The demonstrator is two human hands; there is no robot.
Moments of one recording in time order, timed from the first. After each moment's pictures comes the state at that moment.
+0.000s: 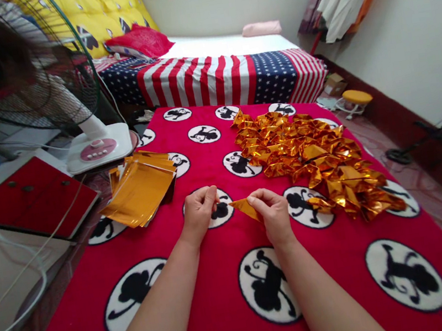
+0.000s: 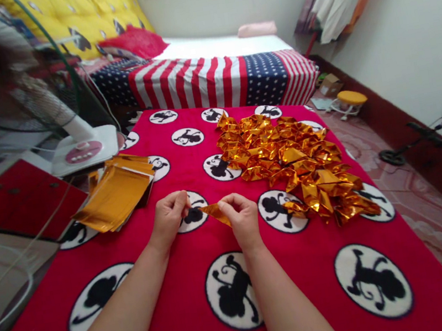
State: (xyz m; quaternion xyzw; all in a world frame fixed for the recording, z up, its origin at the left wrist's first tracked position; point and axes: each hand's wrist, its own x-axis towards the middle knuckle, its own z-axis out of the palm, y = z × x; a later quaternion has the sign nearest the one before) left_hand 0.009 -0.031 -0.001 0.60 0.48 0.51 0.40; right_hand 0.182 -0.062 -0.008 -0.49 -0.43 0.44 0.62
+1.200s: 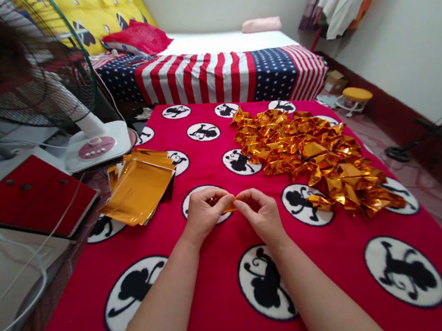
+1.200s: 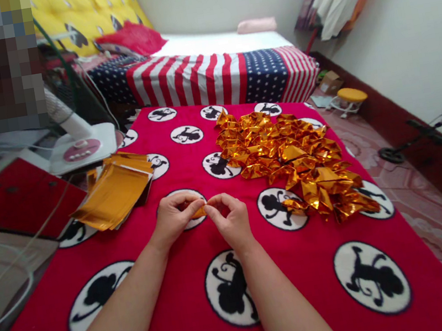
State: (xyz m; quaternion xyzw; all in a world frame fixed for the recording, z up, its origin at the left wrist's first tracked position) left_hand 0.015 -0.033 0.005 0.66 0.45 0.47 0.38; right_hand 0.171 -0.068 0.000 -0.50 -0.58 0.36 0.53
